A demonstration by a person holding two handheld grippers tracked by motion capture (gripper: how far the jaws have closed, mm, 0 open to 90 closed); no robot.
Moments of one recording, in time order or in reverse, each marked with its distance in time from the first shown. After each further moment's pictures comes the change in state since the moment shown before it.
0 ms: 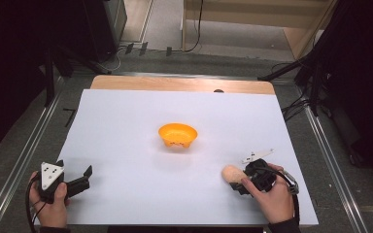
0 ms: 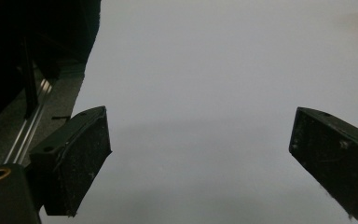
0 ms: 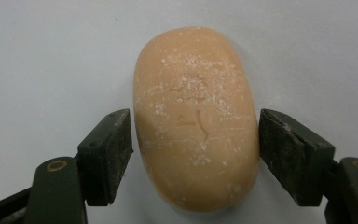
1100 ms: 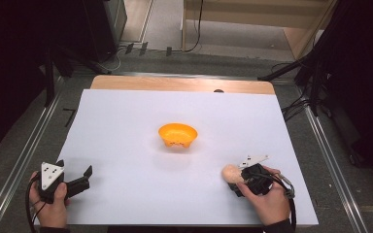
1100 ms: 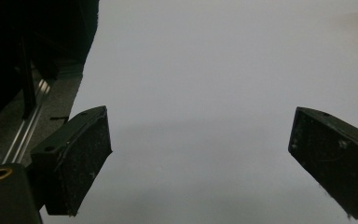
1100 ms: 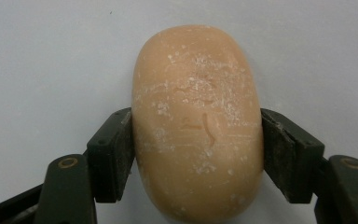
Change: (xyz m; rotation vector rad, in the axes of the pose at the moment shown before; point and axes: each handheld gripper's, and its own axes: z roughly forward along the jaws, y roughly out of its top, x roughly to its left) left arm 0.000 0.000 0.000 -0.001 -0.005 0.002; right arm 0.011 -0.005 0.008 -0.033 -0.085 -0.071
